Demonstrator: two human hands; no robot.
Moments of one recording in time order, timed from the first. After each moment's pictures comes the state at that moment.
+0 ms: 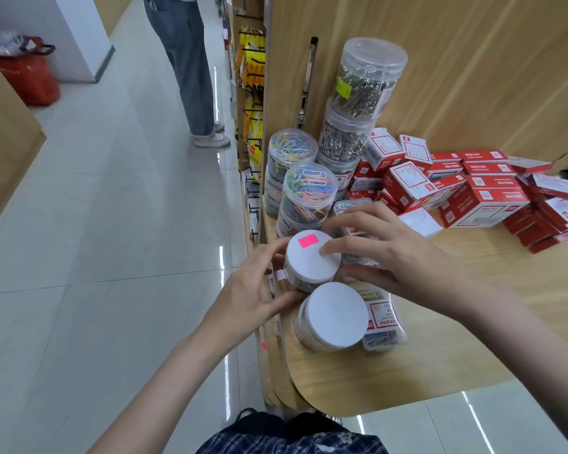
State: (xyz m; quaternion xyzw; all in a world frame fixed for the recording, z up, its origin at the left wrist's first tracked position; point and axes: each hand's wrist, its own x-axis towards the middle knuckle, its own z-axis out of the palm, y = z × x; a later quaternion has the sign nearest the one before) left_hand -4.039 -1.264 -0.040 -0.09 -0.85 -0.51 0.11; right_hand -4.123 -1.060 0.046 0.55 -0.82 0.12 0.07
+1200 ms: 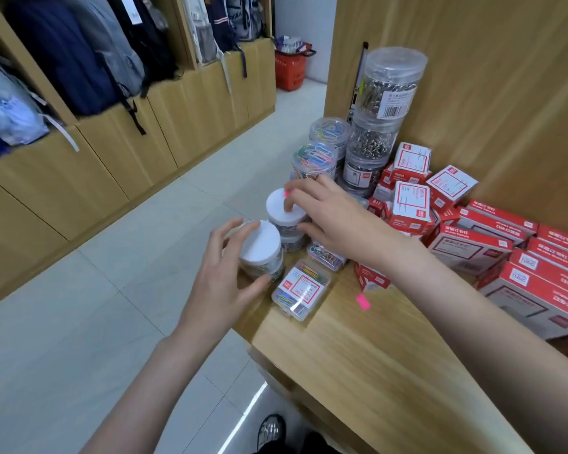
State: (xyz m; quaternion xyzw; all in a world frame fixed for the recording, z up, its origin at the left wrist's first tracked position) left_hand -3.978 -1.092 -0.009 0.36 -0.84 -0.25 0.31; right_hand -4.188 -1.069 0.034 0.79 -0.58 0.18 0.03
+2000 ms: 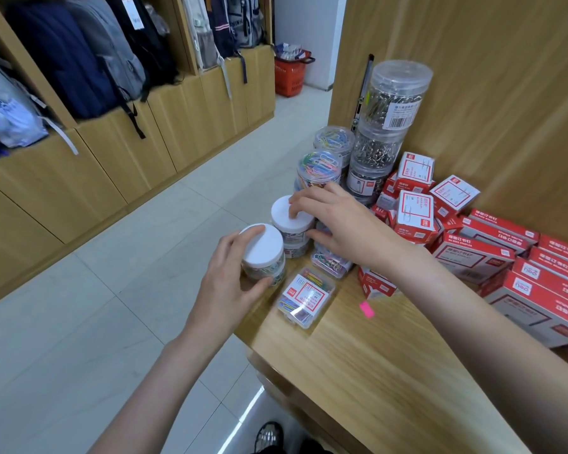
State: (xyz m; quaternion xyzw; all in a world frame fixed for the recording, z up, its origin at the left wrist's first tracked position) left_hand -3.982 -1.101 -0.014 0.37 -0.82 -0.31 0.32; right_hand -4.189 -1.069 0.039 0.78 -0.59 0.20 0.00
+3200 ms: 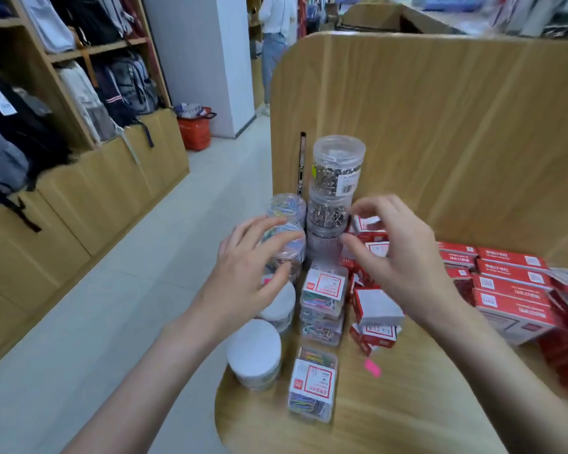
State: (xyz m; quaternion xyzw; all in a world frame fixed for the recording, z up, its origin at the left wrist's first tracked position) left_hand -4.064 -1.195 0.060 0.05 -0.94 -0.19 0.28; right_hand -4.194 -1.031 0.096 0.48 -0.78 0.38 0.12
